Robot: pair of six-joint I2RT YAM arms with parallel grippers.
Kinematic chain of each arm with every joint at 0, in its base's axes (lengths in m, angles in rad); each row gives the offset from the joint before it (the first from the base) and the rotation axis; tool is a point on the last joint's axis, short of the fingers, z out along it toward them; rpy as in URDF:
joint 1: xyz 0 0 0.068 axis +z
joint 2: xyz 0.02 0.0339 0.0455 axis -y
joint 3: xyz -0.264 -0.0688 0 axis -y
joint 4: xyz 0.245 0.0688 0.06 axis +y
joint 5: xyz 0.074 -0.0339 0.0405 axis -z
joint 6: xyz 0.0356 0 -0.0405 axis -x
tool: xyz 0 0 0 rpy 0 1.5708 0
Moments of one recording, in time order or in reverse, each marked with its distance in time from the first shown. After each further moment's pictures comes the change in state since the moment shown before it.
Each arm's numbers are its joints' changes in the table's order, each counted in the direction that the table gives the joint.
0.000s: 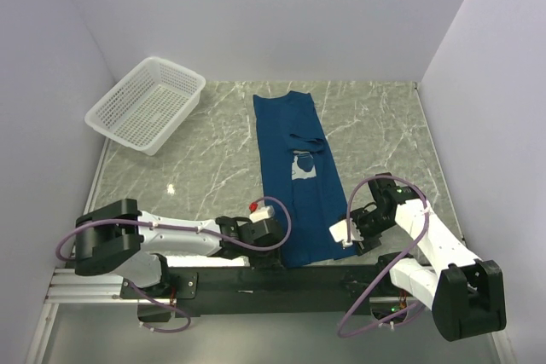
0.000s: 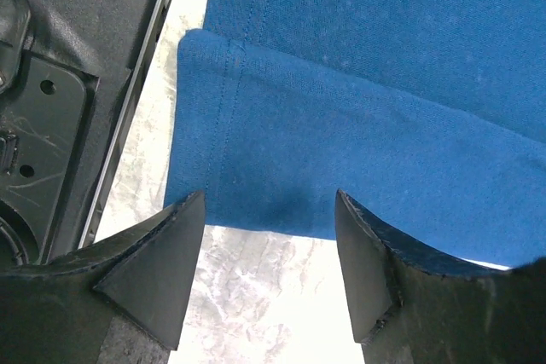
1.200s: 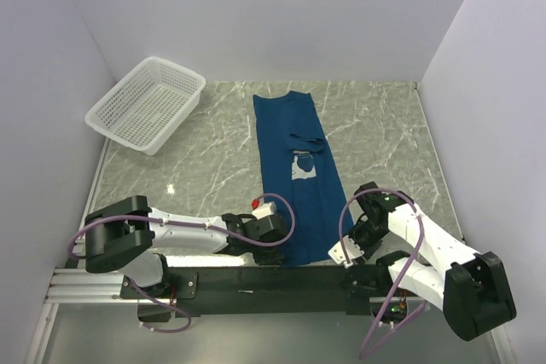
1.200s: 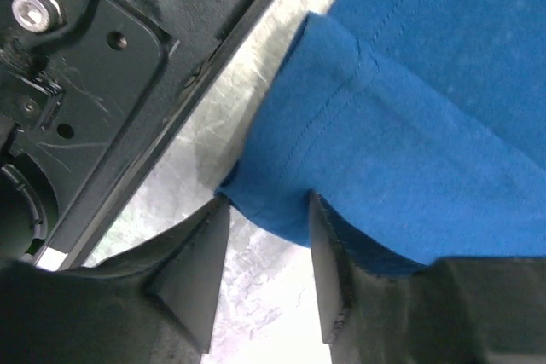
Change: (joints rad) left arm 0.031 -0.064 0.038 -0.022 -0.026 0.022; right arm 0.174 -0.004 -0.067 -0.012 0.187 0.069
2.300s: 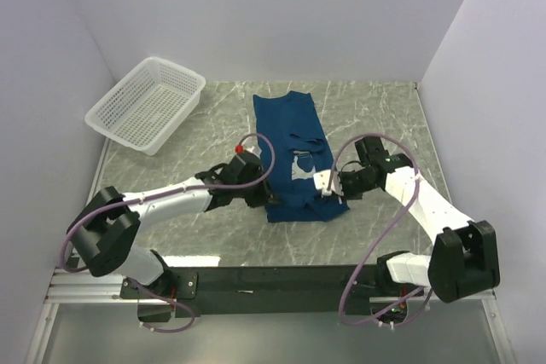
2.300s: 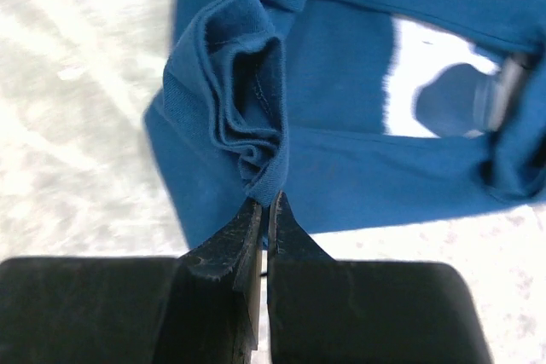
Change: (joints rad) left arm 0.441 0.064 0.104 -0.077 0.157 -0.318; right arm -0.085 -0.217 0.354 -0.232 -0.238 -0.442
